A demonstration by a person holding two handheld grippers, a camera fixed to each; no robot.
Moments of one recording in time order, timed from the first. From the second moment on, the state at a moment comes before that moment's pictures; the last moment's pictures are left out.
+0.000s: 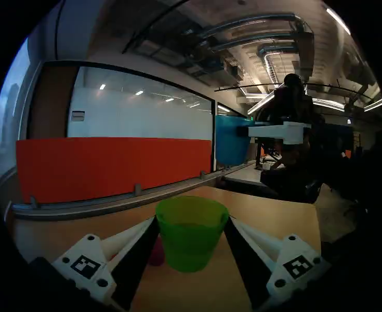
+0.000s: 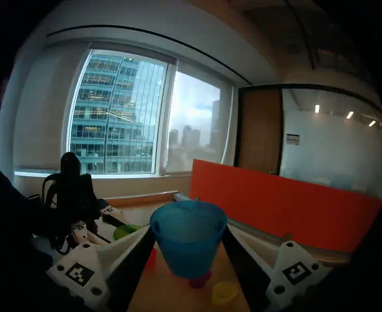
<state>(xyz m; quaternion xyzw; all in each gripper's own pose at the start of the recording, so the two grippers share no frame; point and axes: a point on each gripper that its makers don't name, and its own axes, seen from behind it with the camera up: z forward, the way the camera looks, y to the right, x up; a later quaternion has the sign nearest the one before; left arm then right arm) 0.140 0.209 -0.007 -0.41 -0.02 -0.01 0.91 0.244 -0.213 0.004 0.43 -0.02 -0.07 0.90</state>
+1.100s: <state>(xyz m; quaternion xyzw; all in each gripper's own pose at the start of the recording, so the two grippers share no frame) 0.113 0.203 -0.030 -0.40 -0.07 0.02 0.91 0.174 -0.199 -0.023 0.44 -0.09 -0.05 0.89</state>
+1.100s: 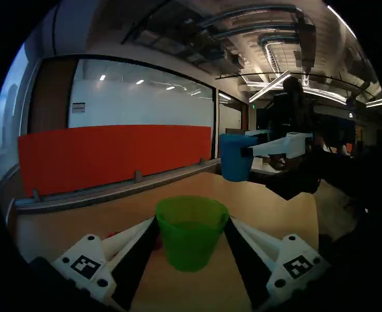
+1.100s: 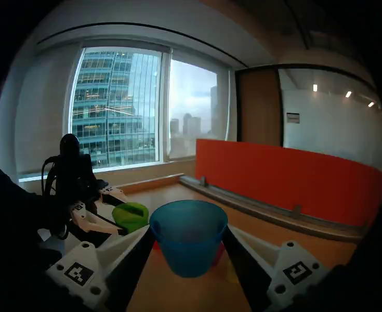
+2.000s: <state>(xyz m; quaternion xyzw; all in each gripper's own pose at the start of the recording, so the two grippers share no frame) 0.013 0.205 -0.008 -0.40 -0.20 0.10 0.89 0.066 -0.186 -0.027 0.46 -0.19 -0.07 0.86</state>
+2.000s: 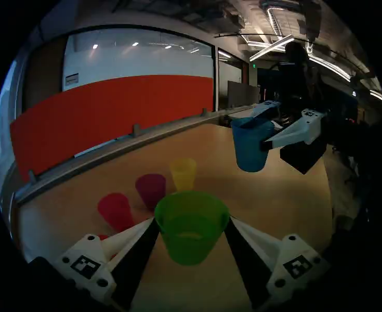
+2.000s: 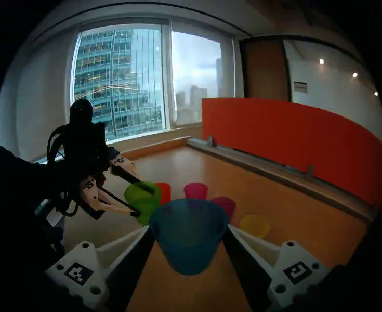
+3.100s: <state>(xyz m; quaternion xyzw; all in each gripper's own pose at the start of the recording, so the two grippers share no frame) -0.073 0.204 -0.008 -0.42 -0.33 0.17 0.83 -0.055 -0.176 -0.025 0.46 -0.30 -0.16 0.82</state>
